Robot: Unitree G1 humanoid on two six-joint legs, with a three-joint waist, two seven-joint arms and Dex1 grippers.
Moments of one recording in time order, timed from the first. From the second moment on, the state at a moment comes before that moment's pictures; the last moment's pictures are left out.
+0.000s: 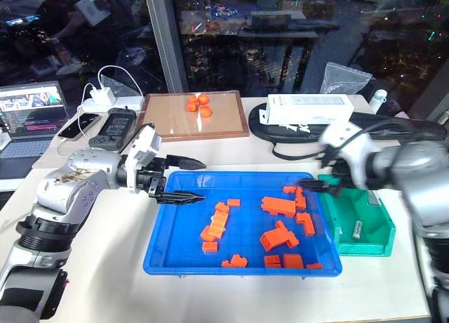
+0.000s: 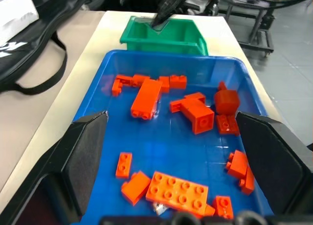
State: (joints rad) left arm -0.65 0.70 -0.11 -0.11 -0.53 0.59 -1.27; right arm -0.60 -0.95 0.10 -0.40 0.35 0.99 1.02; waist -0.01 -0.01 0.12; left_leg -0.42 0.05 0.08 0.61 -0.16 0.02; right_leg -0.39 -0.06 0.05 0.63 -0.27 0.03
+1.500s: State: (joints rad) left arm -0.59 0.76 -0.11 -0.17 -0.51 0.62 -1.24; right arm -0.59 -0.91 0.35 -0.18 0.18 0.86 0.98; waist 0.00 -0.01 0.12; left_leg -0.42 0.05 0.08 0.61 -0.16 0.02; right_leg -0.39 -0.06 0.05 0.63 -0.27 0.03
